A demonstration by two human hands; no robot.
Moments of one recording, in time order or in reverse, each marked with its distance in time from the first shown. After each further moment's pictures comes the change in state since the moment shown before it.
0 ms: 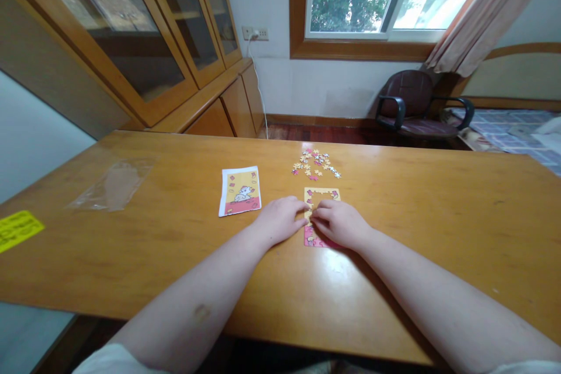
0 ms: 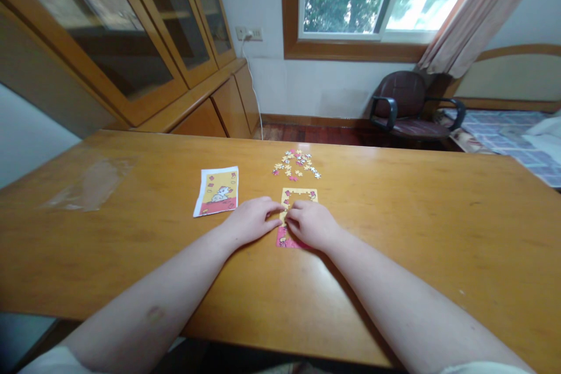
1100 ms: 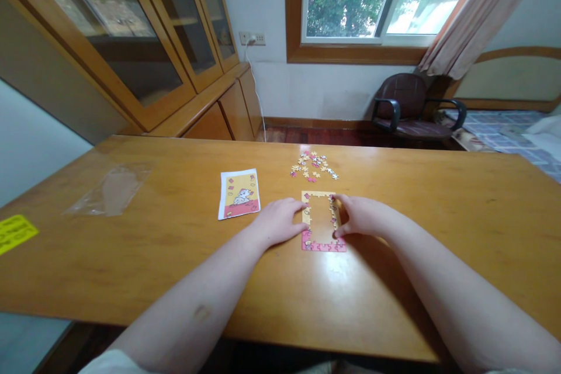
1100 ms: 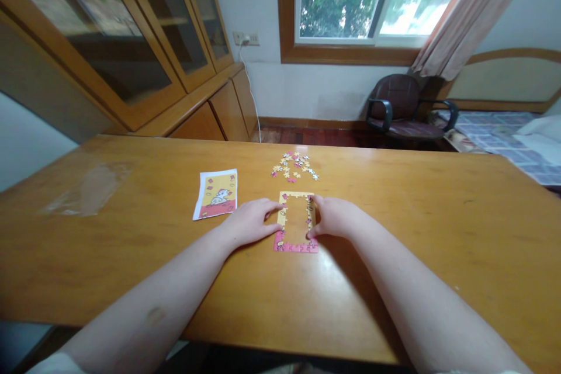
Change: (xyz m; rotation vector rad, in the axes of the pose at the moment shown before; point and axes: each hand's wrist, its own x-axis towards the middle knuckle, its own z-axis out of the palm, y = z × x) left_hand 0.000 0.000 -0.004 -0.019 -0.049 -0.018; right_hand -0.008 0.031 -0.045 0.040 -0.357 0.477
